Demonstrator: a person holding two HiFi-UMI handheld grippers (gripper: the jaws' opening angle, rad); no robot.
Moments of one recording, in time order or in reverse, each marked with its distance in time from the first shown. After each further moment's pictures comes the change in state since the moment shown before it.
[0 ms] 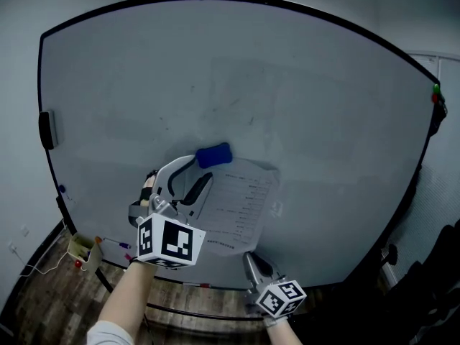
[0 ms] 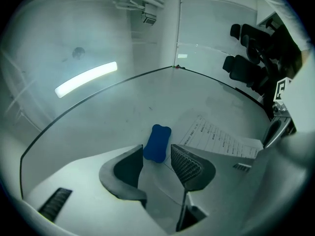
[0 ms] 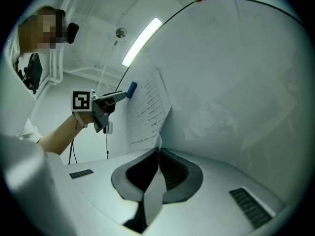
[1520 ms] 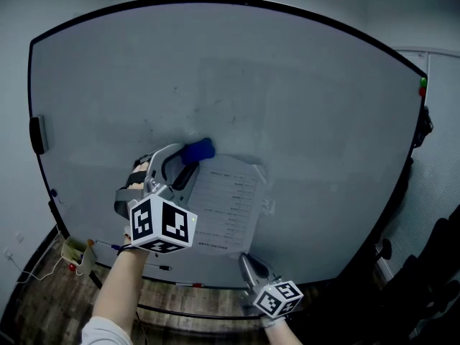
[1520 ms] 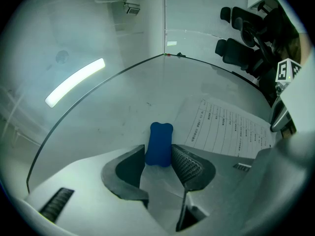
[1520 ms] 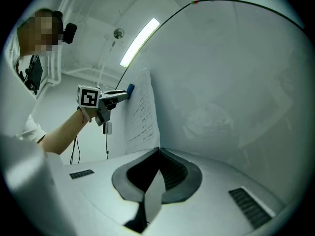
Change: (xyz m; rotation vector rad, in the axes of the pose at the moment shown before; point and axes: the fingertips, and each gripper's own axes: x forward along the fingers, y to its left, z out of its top) left arm 0.024 0.011 0.002 0.143 0.118 -0.018; right arm -0.019 -0.011 0.001 0.017 0.004 -0.016
